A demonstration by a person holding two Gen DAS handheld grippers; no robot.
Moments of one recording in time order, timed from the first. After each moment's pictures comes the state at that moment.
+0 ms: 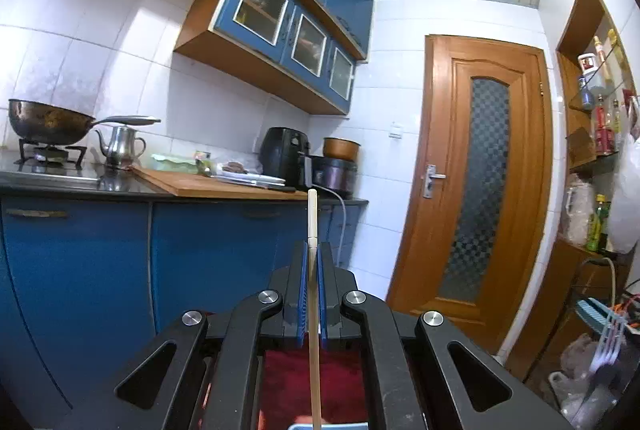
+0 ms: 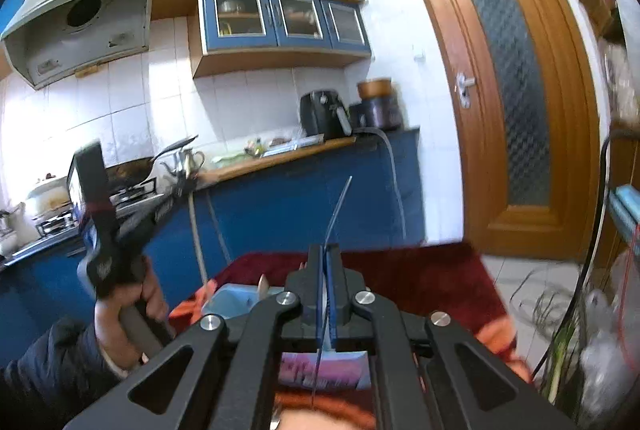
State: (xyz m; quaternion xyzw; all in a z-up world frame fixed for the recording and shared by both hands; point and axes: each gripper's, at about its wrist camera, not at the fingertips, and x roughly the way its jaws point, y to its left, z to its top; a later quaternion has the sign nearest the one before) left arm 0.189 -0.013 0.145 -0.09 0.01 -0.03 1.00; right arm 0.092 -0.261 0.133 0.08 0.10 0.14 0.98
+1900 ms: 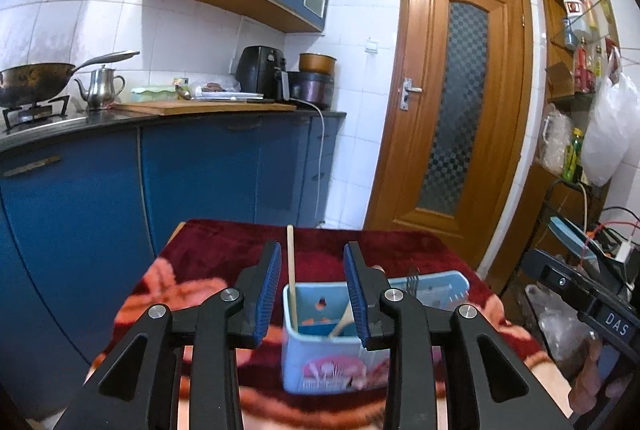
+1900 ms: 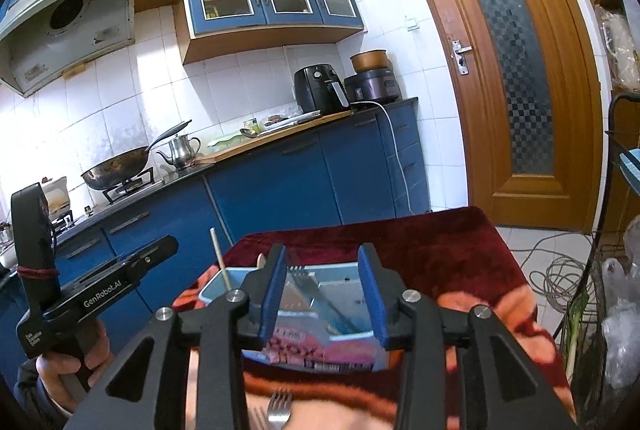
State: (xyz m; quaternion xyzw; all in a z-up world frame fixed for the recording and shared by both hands) left arm 0.137 -0.016 0.112 -0.05 0.17 -0.09 0.98; right arm 0.106 -0.257 0.113 0.11 0.16 0.15 0.97
